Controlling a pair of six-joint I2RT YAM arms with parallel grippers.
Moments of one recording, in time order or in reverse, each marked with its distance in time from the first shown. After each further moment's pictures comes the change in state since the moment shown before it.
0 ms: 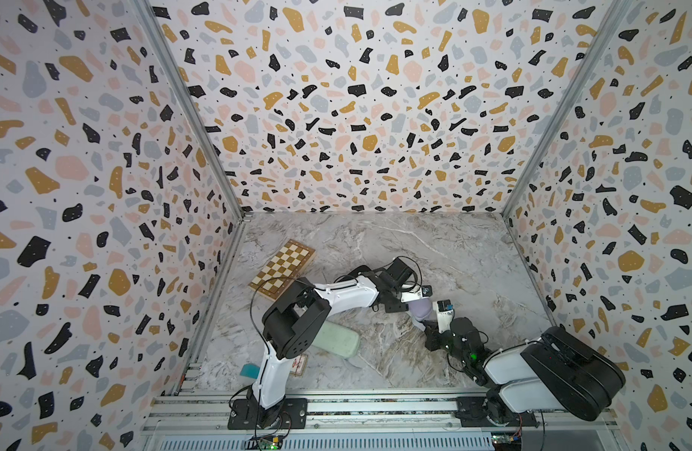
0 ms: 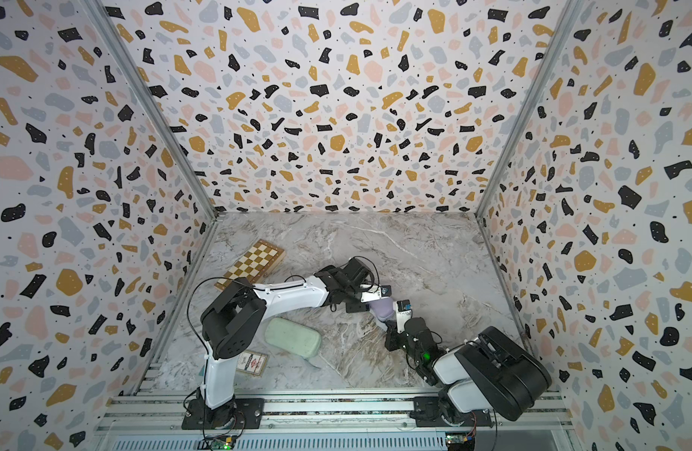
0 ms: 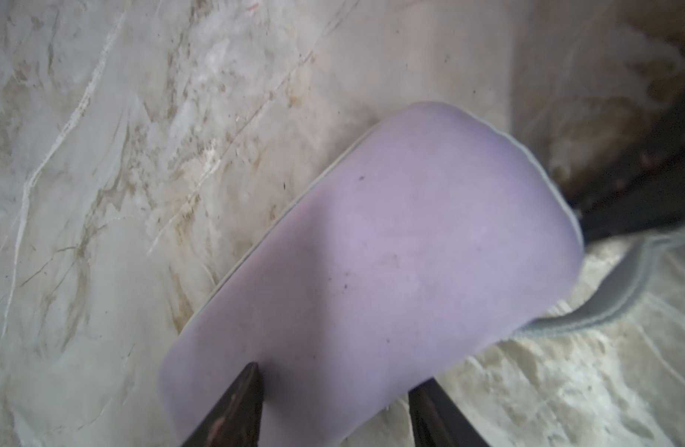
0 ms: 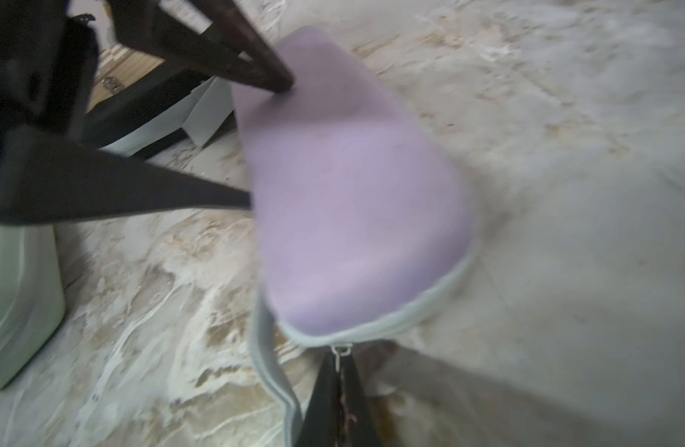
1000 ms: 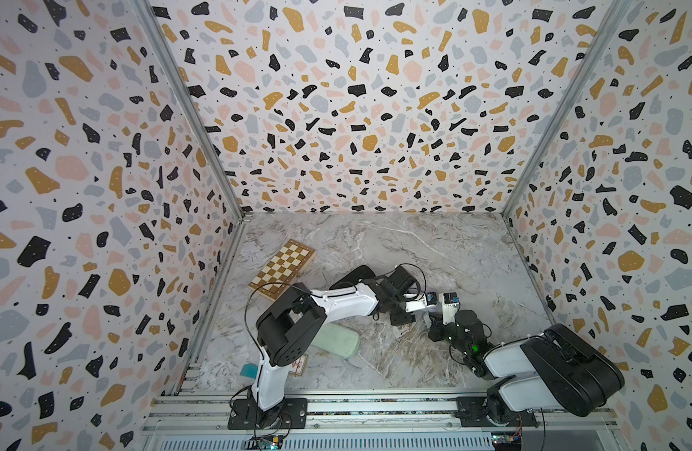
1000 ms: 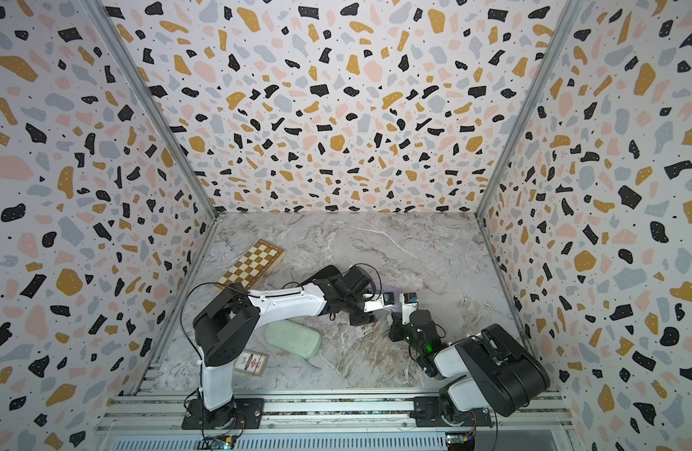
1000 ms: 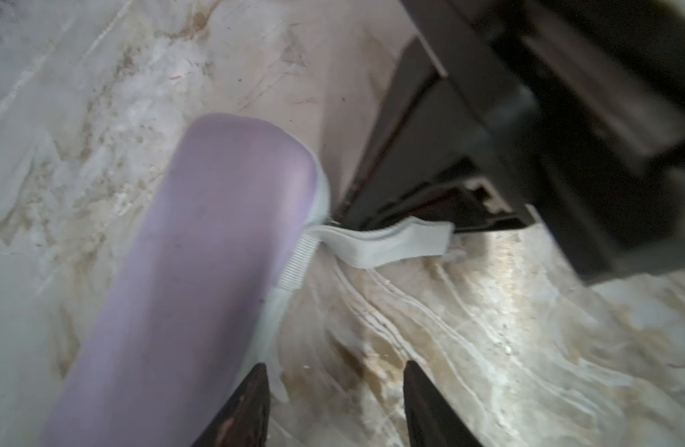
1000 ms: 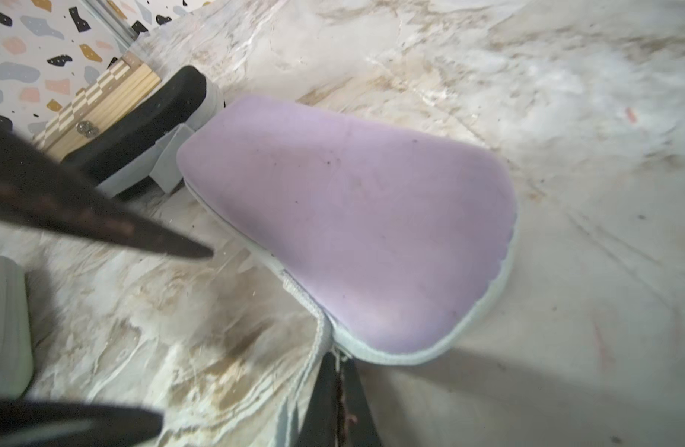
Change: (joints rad) left arm -0.048 -0.111 -0.142 0.056 0.160 -0.188; right arm -0.148 0.018 0.056 -0.012 -0.041 -0.007
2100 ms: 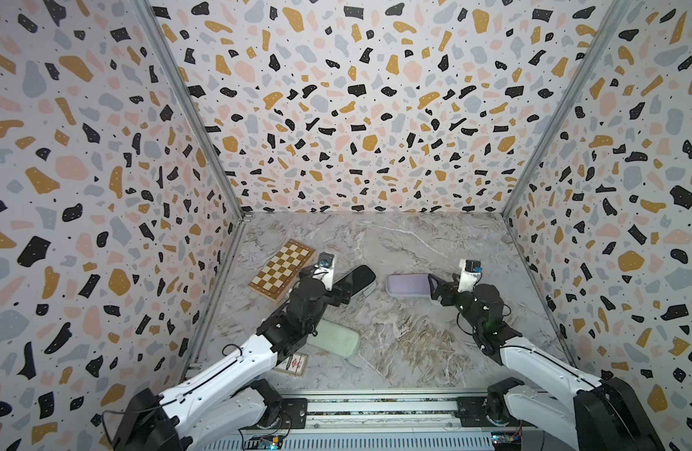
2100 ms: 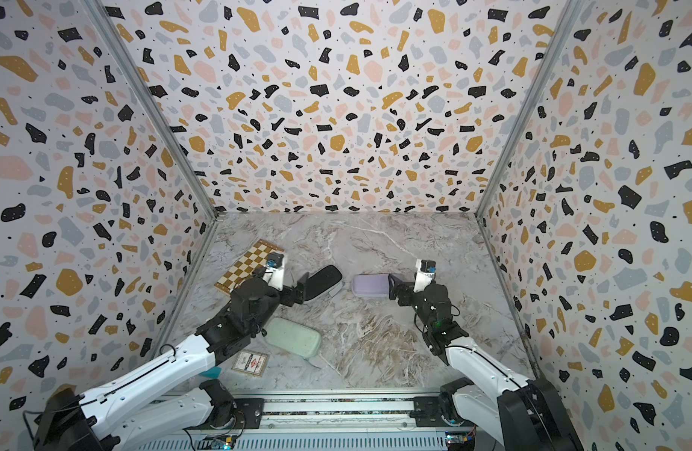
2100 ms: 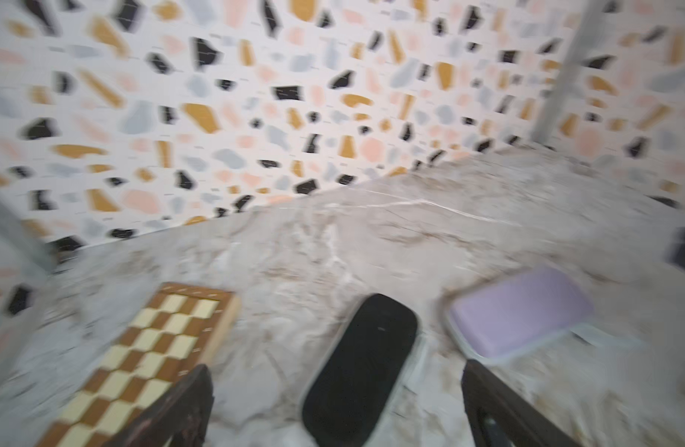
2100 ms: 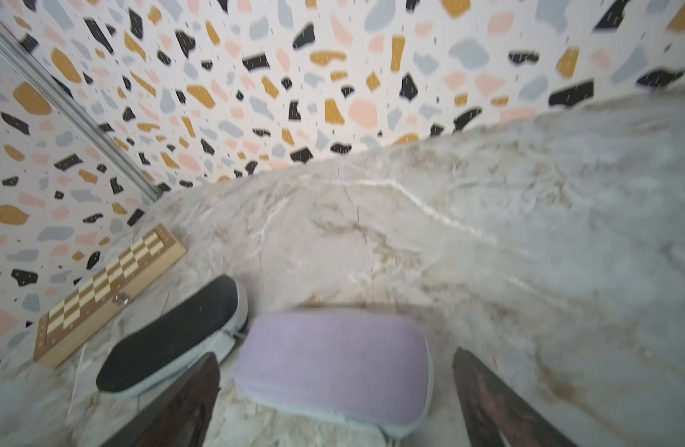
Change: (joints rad) left arm 0.304 -0.988 -0.684 0.388 -0.698 -0.576; right arm -0.126 -0.377 0.280 -0.334 0.125 -0.061
